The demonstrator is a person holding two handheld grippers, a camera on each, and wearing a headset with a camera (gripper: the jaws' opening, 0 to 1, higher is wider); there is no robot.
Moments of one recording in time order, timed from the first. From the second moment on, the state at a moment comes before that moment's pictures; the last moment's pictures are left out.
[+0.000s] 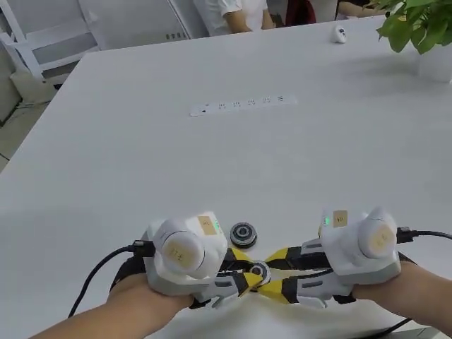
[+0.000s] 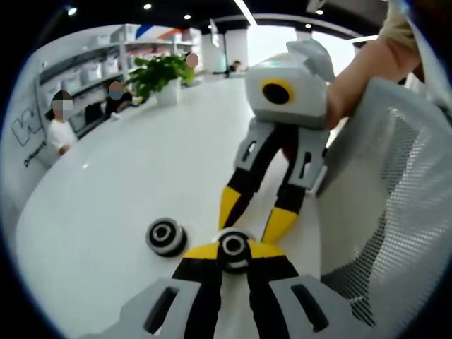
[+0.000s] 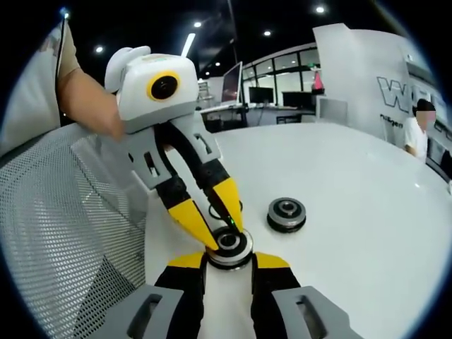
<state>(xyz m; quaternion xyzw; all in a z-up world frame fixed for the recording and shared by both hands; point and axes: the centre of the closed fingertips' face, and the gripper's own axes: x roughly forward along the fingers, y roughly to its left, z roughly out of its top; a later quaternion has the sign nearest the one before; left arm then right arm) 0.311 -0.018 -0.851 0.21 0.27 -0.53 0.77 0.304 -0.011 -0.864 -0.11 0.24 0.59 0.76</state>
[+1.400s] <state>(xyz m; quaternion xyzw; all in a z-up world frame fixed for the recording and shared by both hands) 0.310 -0.018 -0.851 0.22 0.26 -0.53 0.78 0.309 -0.027 -0.868 -0.04 0.32 0.54 0.78</state>
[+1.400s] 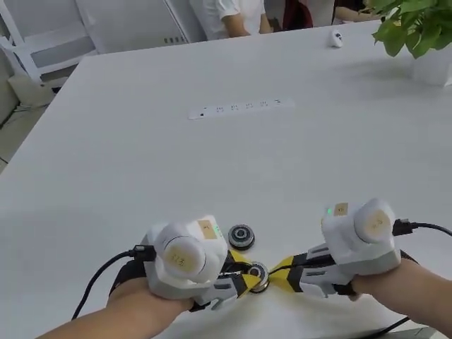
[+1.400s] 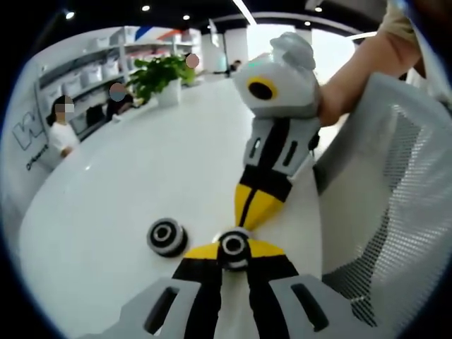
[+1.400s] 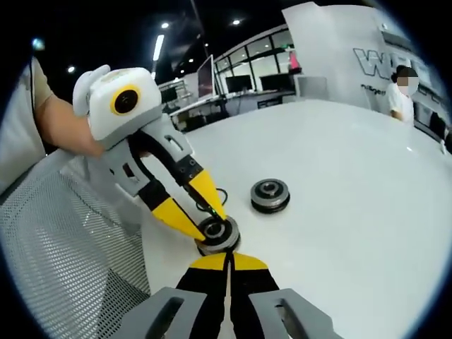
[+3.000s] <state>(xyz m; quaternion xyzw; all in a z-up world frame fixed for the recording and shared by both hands) 0.309 -0.021 -0.850 0.23 0.26 -0.52 0.78 0.314 -0.025 -0.836 0.04 0.27 0.54 0.79</state>
